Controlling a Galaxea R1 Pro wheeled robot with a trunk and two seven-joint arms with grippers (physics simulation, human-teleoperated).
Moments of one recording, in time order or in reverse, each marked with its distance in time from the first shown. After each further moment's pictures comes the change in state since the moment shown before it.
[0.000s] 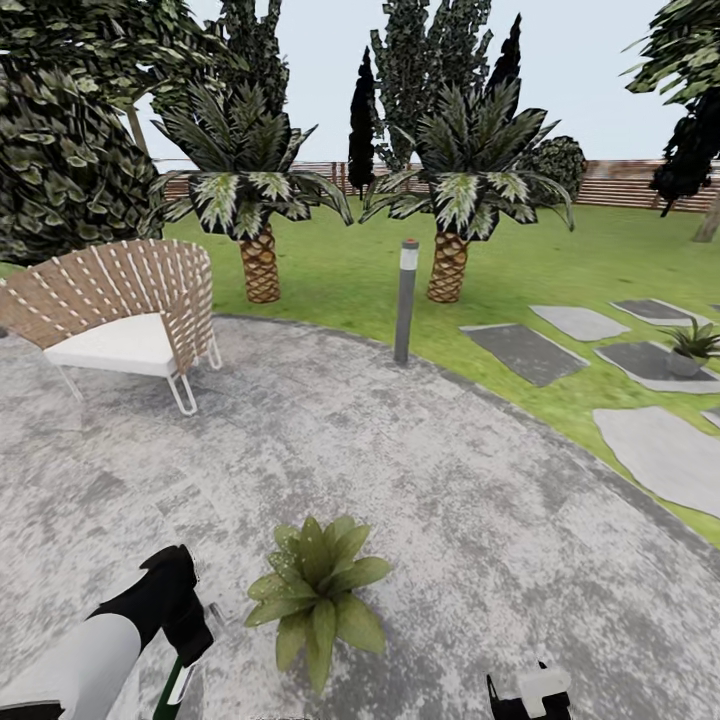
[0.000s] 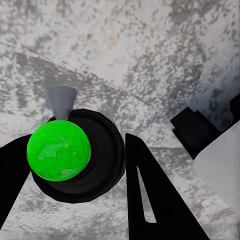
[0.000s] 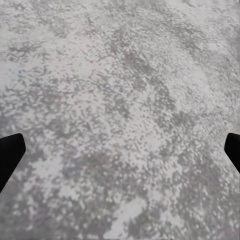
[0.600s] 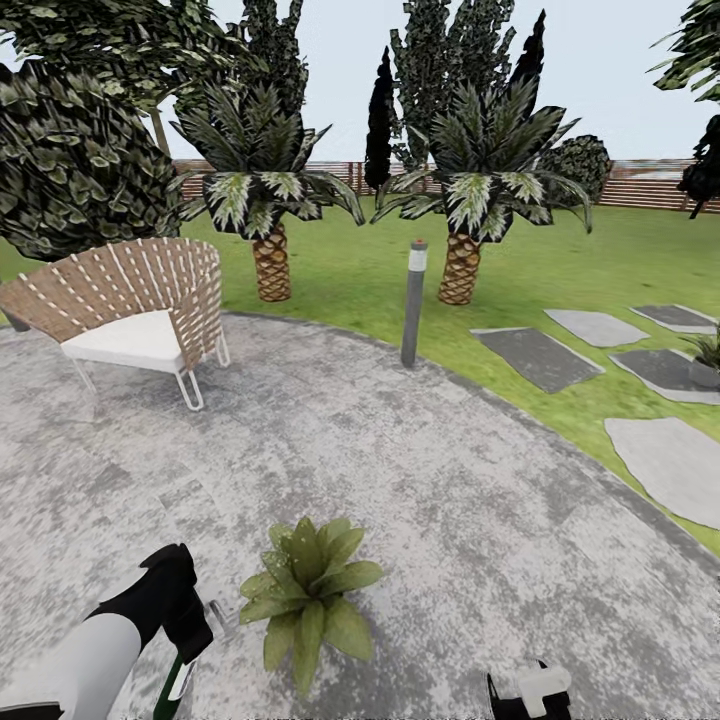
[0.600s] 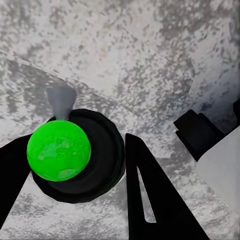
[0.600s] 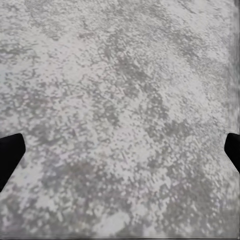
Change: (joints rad) left arm 0.003 -0.001 0.000 -0.015 0.000 0.003 0.005; right arm 0.000 -0.001 -0.001 -0.002 0.000 0.000 0.000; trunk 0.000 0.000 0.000
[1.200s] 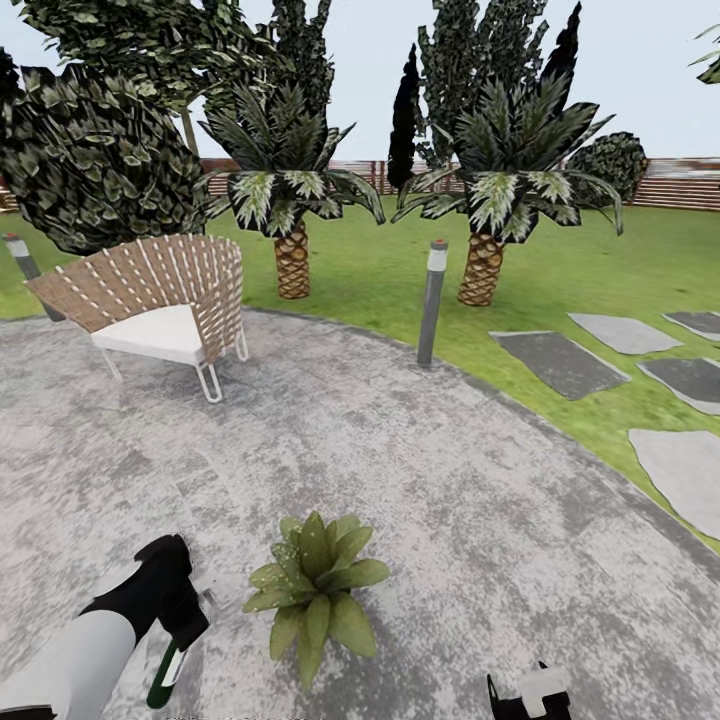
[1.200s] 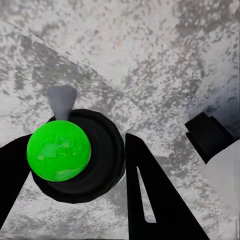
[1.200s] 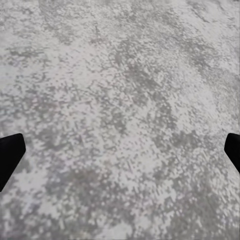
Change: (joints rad) left arm 0.002 0.015 0.000 -0.062 0.000 0.060 -0.001; right arm 0.000 0.001 0.001 0.000 -0.001 0.001 0.000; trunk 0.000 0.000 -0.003
